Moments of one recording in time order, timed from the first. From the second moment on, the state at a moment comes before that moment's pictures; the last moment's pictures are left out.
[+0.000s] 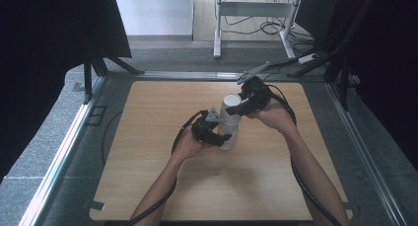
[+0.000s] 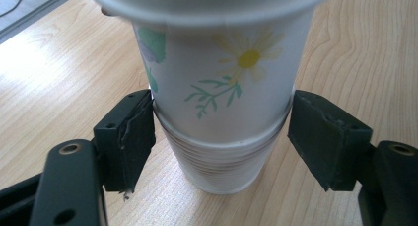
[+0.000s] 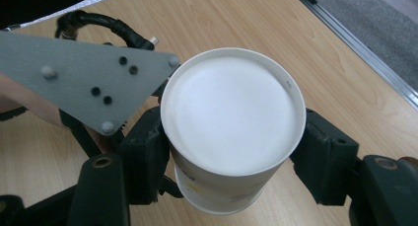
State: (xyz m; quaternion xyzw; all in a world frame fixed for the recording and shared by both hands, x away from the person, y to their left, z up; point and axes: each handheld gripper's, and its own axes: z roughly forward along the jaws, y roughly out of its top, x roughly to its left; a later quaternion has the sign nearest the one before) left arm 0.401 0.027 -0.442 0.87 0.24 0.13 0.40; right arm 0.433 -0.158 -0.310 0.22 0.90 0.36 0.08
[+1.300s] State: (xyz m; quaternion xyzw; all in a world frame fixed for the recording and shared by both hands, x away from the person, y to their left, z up) left arm 0.366 0.071 -0.405 0.87 0.22 0.09 0.44; right arm 0.381 -0.173 -0.260 0.16 0.91 0.38 0.08
